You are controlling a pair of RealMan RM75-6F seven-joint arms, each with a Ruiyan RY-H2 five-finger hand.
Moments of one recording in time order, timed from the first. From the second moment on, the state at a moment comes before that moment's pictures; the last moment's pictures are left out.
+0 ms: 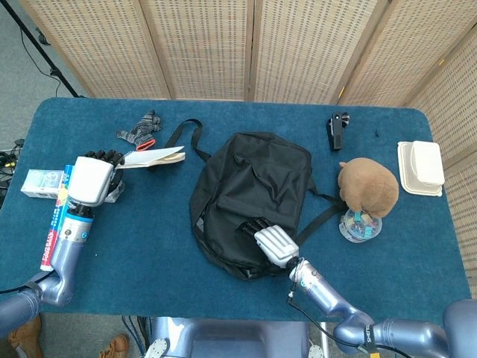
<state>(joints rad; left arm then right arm) -0.62 -1.57 -0.20 -1.04 1.44 1.37 0.19 0.69 -1.62 0.11 -1.57 -1.27 0.91 -0.12</state>
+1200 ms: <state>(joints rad) -0.59 -1.58 -0.18 -0.99 1.51 1.46 0.06 0.67 -1.63 0.21 -1.50 -1.27 1.00 -0.05</state>
